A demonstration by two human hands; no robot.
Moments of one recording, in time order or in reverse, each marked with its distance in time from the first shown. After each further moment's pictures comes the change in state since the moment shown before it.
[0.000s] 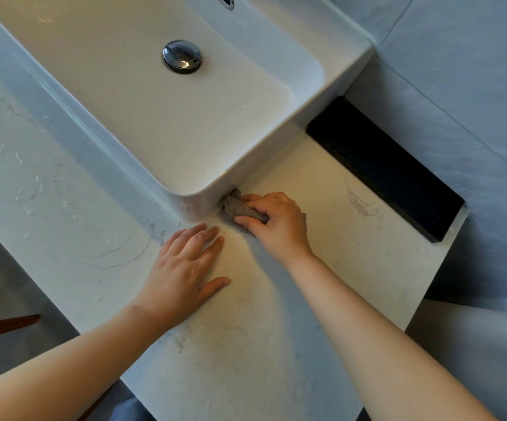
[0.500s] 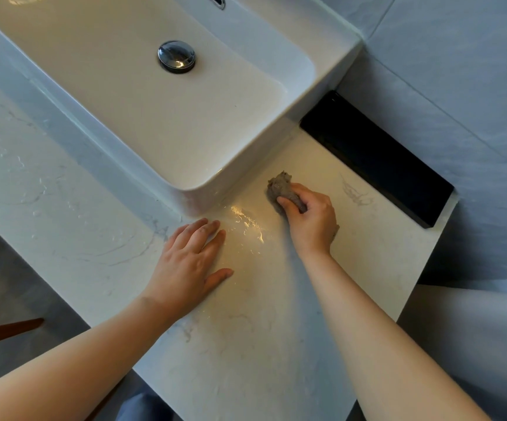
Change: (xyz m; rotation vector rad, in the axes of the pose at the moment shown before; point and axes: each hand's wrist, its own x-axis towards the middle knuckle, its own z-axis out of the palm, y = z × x) left_hand -0.001 0.003 0.001 0.022 0.003 -0.013; right_hand -0.015 0.032 -0.014 0.034 0.384 0.274
